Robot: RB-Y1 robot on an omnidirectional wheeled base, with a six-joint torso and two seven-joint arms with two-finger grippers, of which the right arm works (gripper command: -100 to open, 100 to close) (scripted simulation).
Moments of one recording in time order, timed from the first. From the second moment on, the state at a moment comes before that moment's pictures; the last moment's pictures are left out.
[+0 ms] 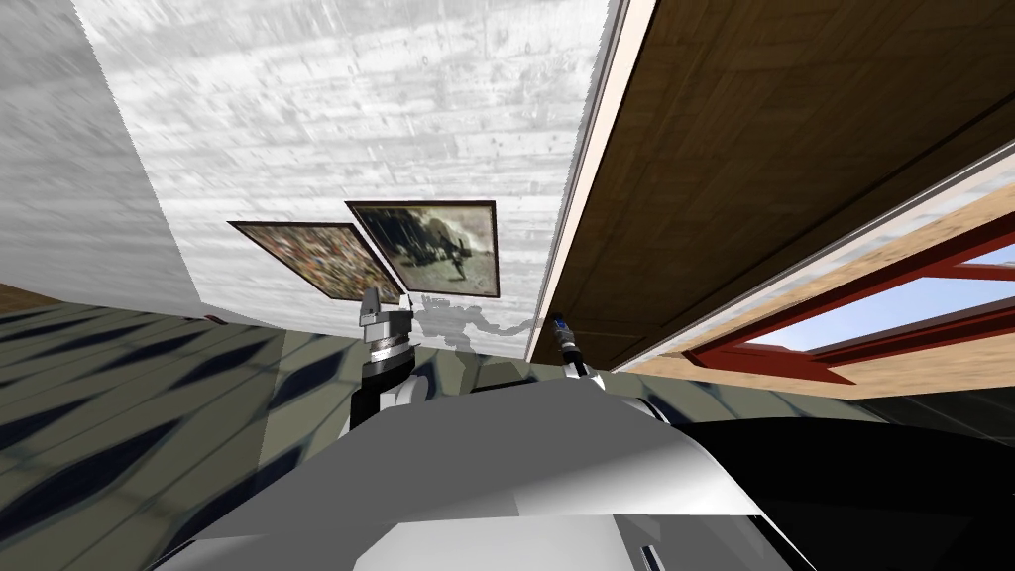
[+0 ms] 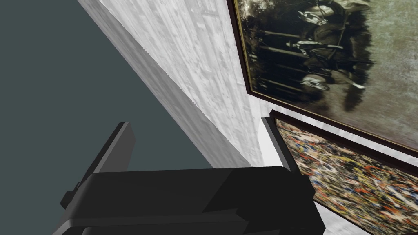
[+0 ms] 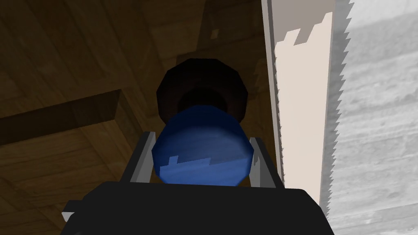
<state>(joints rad) -0.14 -0.23 -0.29 -0.50 0.09 -0.90 1.00</state>
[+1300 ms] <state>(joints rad) -0.14 -0.25 -0.24 -0.50 0.04 -0.90 0.69</state>
